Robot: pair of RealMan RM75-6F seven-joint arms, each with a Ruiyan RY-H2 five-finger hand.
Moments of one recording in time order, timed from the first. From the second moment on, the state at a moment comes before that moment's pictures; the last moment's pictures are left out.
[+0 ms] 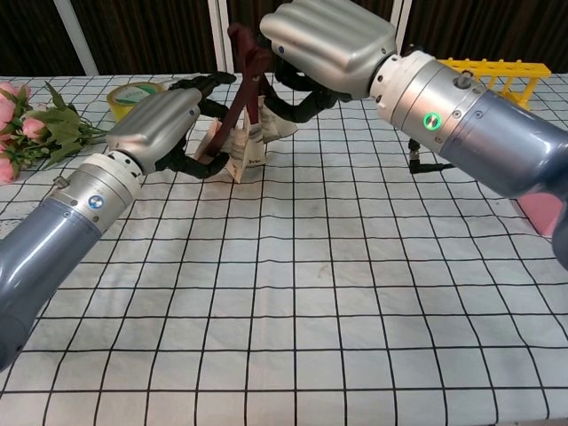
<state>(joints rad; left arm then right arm) -0.75 -2.07 -0.21 -0.72 1.48 1.29 -0.08 0.96 -1.78 0.20 -1.09 -1.61 1.22 -0.23</state>
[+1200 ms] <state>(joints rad) -0.76 -1.86 -0.27 -0.94 1.47 1.37 -0.05 0.88 -1.65 0.26 -1.12 -1.51 1.28 -0.42</state>
